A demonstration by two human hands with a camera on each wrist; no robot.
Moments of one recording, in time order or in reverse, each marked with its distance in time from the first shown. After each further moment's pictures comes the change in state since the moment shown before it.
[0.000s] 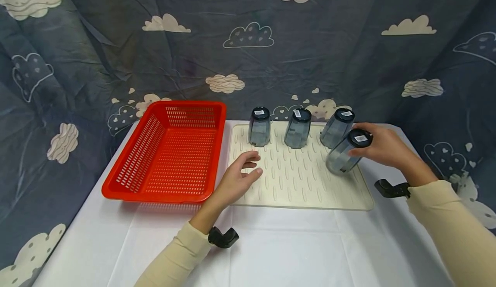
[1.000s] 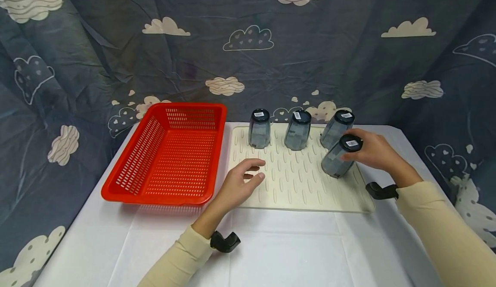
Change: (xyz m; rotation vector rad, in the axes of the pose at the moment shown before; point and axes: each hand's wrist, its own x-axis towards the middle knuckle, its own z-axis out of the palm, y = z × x) left_hand -0.003 -0.001 0.005 0.056 0.001 0.110; right_hand 0.011 0.000 0.019 0.055 -0.048 -0.005
